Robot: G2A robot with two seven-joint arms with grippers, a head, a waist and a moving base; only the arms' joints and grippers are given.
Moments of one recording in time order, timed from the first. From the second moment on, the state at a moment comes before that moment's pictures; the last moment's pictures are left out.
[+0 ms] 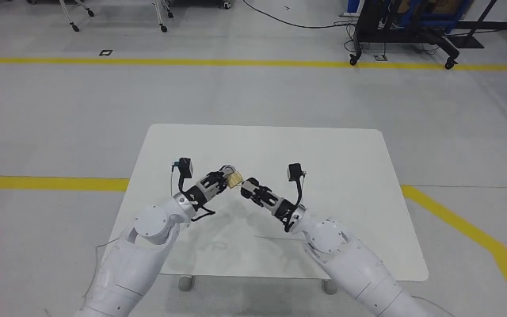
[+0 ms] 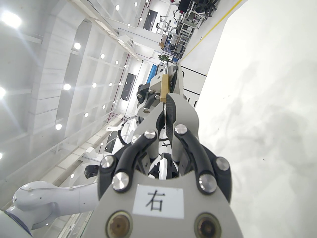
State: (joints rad) left arm 1.27 -1.16 -1.15 -1.47 -0.37 -0.10 -0.53; right arm -1.25 -1.24 0.86 -1.41 0.17 -0.39 0.24
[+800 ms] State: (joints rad) left arm 1.28 -1.17 -1.18 -1.45 -0.51 -0.10 -0.54; right arm -1.26 -1.32 0.77 -1.33 -0.37 -0.49 -0.33
